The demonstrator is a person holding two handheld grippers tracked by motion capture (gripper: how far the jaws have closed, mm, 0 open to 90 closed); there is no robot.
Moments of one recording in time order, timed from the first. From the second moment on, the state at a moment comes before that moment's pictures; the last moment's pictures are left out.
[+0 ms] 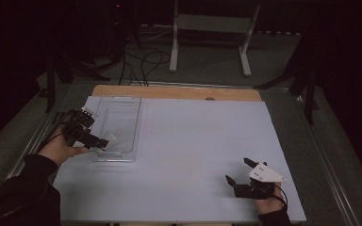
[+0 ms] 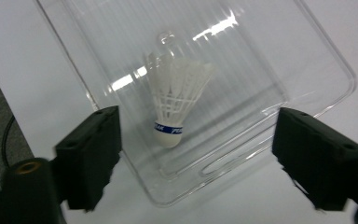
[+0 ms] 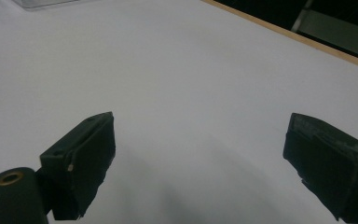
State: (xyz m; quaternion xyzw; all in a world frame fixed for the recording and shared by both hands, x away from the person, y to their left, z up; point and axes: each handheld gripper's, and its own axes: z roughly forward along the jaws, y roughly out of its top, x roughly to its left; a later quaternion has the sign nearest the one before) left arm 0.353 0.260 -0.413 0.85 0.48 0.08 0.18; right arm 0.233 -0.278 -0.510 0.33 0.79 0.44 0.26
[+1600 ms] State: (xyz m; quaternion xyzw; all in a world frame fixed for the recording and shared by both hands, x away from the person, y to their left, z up) left arm 0.344 0.192 -0.386 0.88 0.35 0.06 0.32; right arm 0.233 -0.278 -0.510 0.33 0.79 0.44 0.26
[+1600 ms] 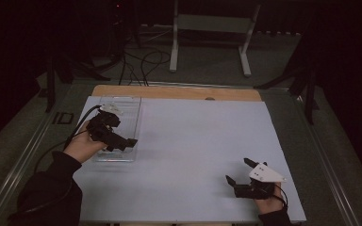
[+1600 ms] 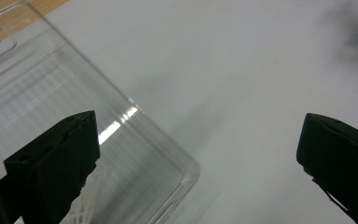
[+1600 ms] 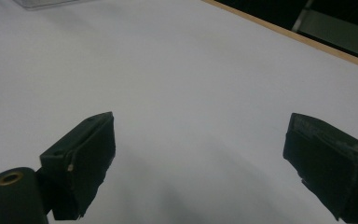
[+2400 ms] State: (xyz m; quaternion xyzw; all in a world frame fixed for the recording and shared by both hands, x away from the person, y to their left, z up) left arm 0.329 0.145 -0.390 0.91 0.26 0.04 0.33; right arm 0.232 -0.278 -0.510 0.33 0.79 0.44 0.26
